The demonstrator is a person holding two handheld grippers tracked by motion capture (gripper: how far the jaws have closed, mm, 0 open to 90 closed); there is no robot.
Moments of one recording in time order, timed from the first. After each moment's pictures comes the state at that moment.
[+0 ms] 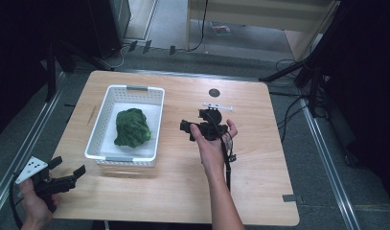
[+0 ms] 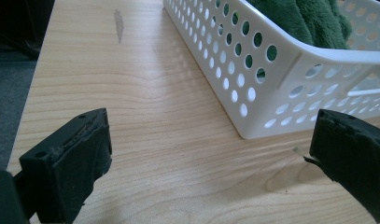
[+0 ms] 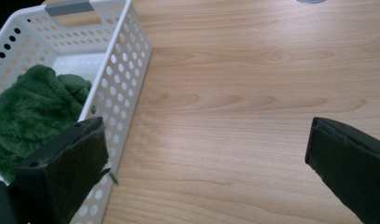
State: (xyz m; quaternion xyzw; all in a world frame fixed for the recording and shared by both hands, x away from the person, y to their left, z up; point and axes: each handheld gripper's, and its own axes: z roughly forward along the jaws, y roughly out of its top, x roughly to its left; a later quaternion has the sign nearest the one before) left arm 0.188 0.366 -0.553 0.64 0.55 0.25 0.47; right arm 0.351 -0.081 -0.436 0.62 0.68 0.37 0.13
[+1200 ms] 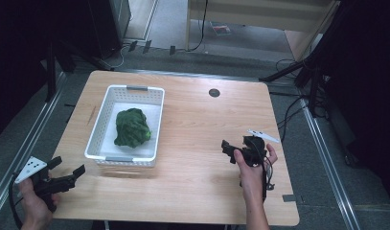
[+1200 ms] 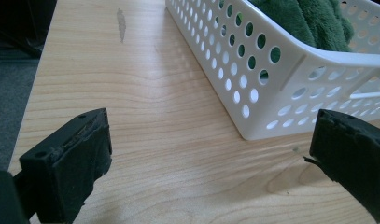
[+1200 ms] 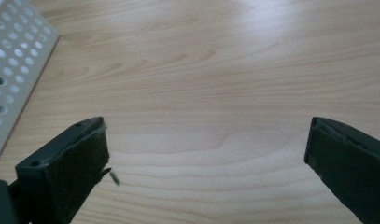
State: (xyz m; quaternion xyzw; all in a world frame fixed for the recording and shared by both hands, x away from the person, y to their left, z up) left arm 0.189 0.367 -0.553 0.64 0.55 0.25 0.48; right arm 0.308 -0.205 -0.484 0.65 0.64 0.38 0.17
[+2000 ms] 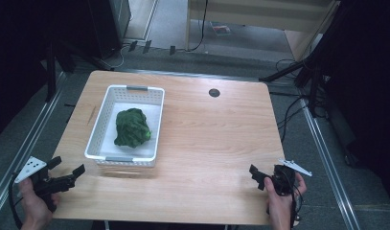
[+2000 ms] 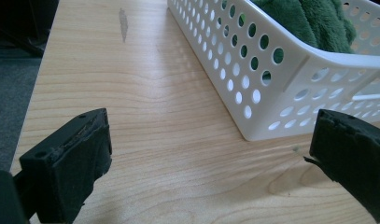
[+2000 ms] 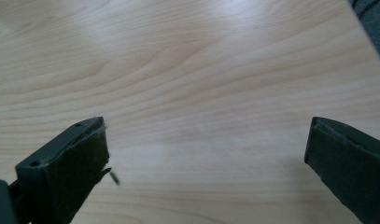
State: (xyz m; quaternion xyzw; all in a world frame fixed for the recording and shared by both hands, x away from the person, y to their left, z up) left arm 0.189 0.367 -0.553 0.63 0.56 0.25 0.48; right arm 0.248 -0.298 -0.528 0.68 0.61 0.36 0.19
